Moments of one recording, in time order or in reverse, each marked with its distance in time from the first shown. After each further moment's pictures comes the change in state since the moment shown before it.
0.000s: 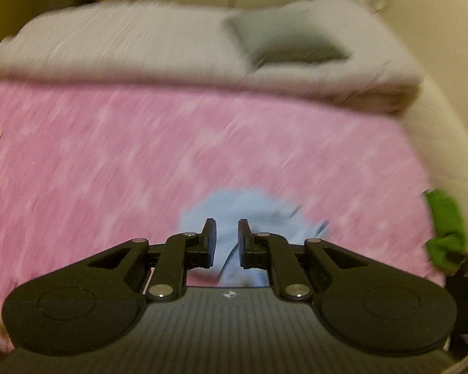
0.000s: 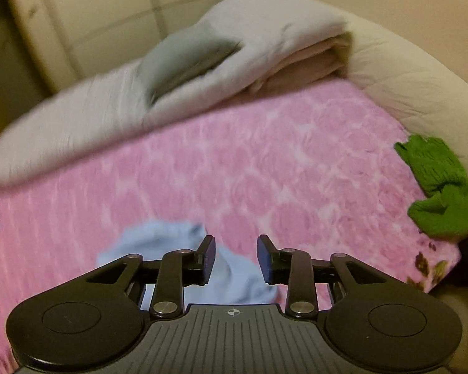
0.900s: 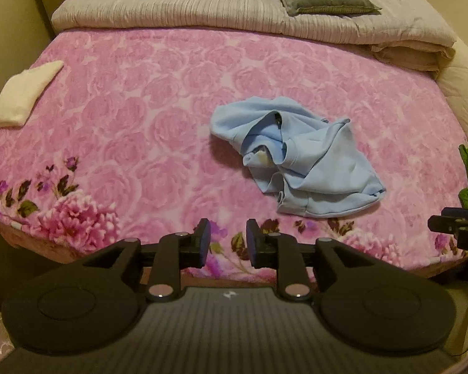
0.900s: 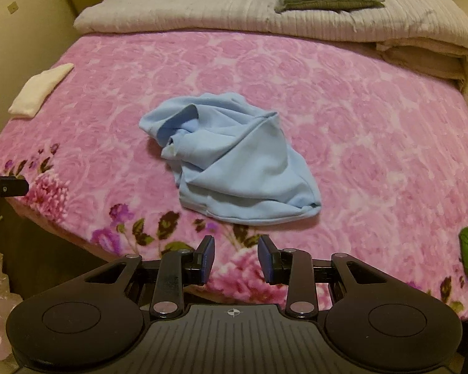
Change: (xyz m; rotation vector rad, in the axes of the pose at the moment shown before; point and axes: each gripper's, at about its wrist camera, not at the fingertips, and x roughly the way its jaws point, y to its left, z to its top) left arm -0.060 -0.049 -0.201 -0.070 0.029 0.202; right arm 0.016 -0.011 -0.117 -0.460 0.221 0.259
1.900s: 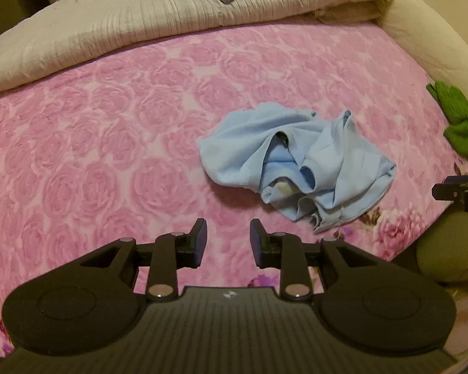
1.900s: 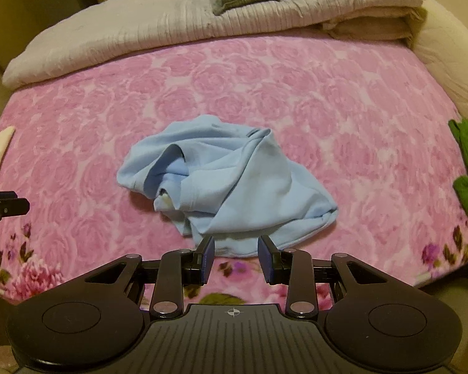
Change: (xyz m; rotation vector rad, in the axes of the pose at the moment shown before) left arm 0.090 0.086 0.128 0.384 0.065 -0.206; right arm 0.043 0.066 0.083 0.330 0.001 -0.176
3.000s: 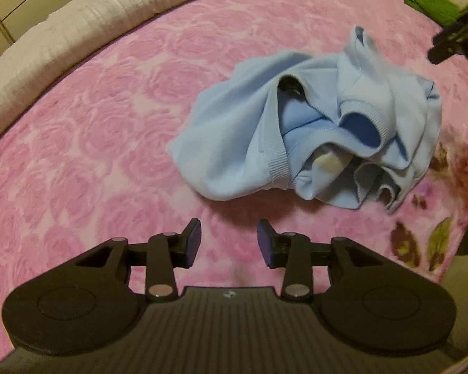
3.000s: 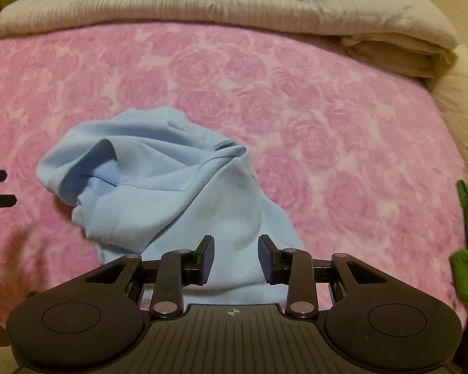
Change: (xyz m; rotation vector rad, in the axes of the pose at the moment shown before) left arm 0.185 -0.002 -0.007 0.367 -0.038 0.010; right arm 0.143 -0.041 0.044 -0.227 -0.007 -0.106
